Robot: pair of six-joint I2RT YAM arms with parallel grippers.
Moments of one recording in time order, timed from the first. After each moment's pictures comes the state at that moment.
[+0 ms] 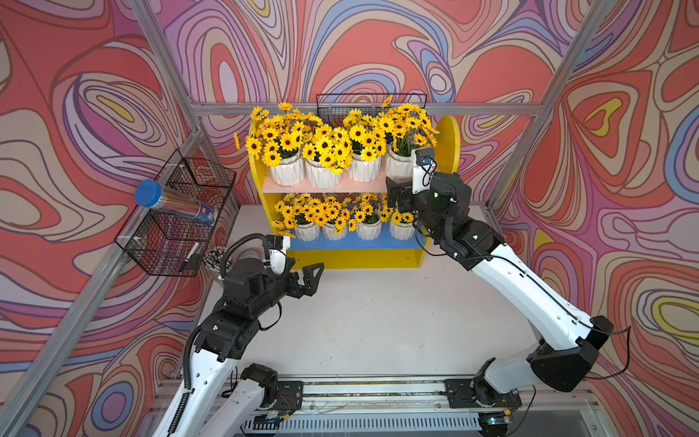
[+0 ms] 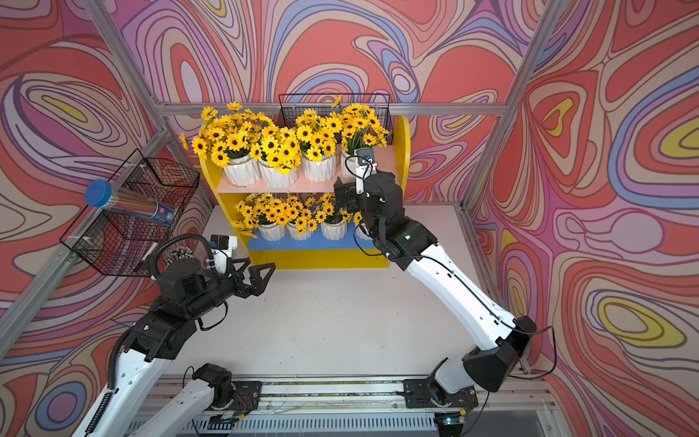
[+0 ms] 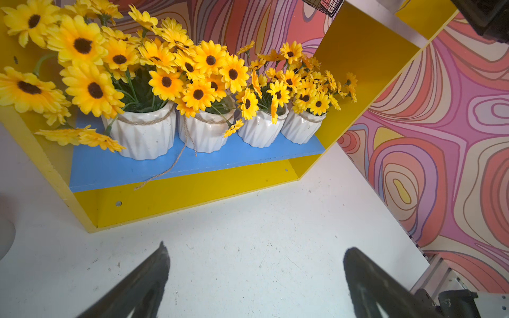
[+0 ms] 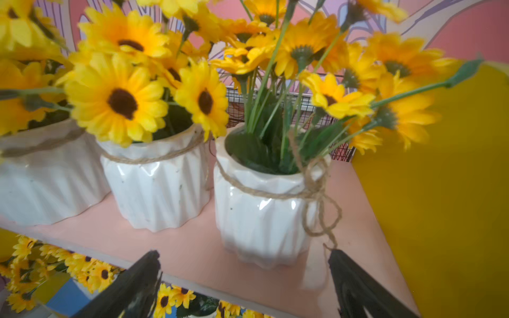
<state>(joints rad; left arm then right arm) -0.31 0.70 0.90 -0.53 0.25 -0.33 0.66 1.49 1.71 -0.30 0.45 -0.02</state>
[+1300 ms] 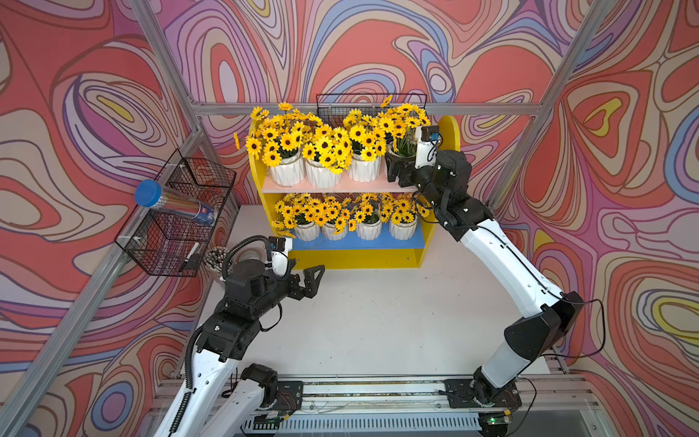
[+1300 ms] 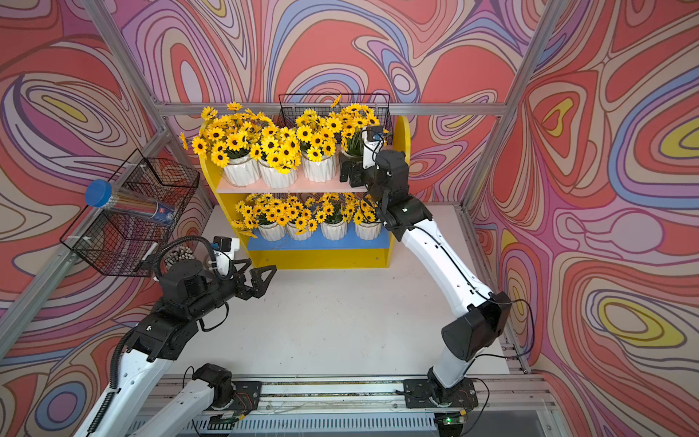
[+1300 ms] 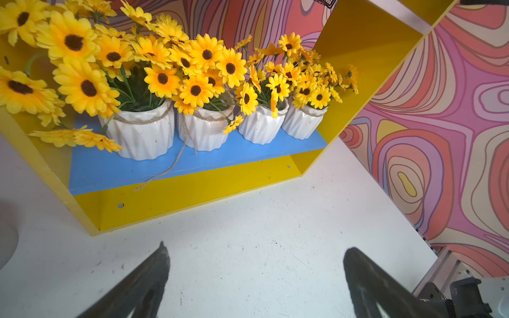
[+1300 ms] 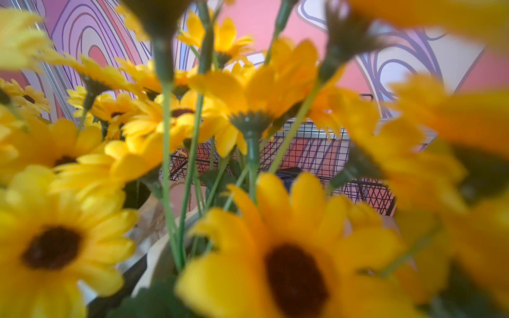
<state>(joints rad) -0.31 0.69 0.87 -0.52 0.26 -0.29 0.48 1.68 1.86 -0.15 0.15 0.06</state>
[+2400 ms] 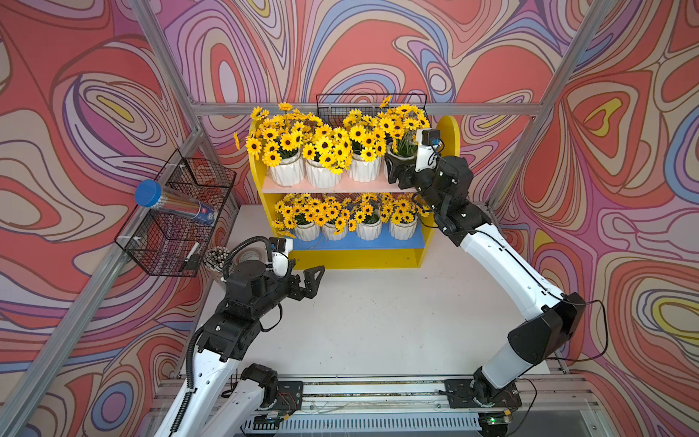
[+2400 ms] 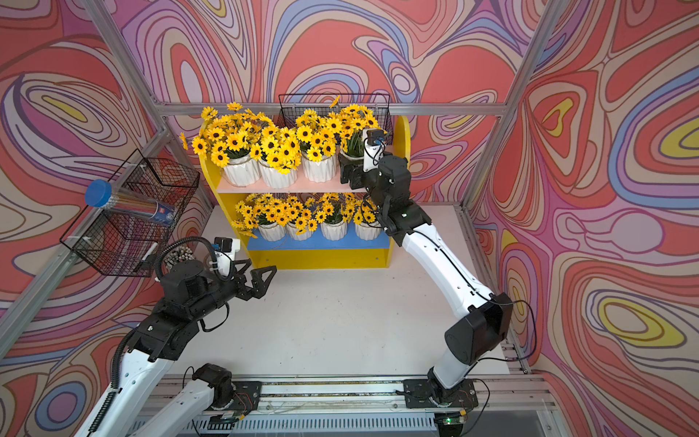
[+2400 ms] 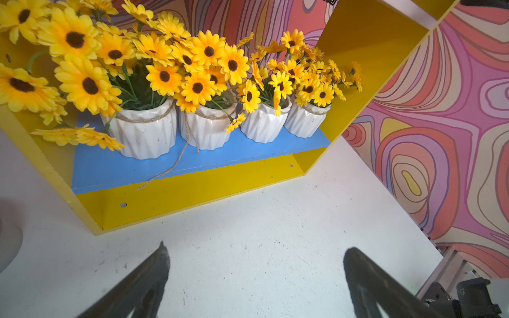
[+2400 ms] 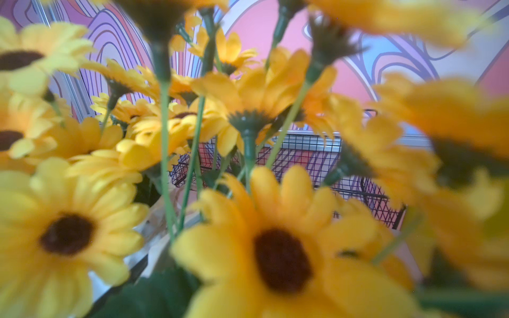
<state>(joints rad) -0.31 0.69 0.86 -0.51 0.25 -0.28 0.47 1.65 1.75 -0.02 0.11 0.03</state>
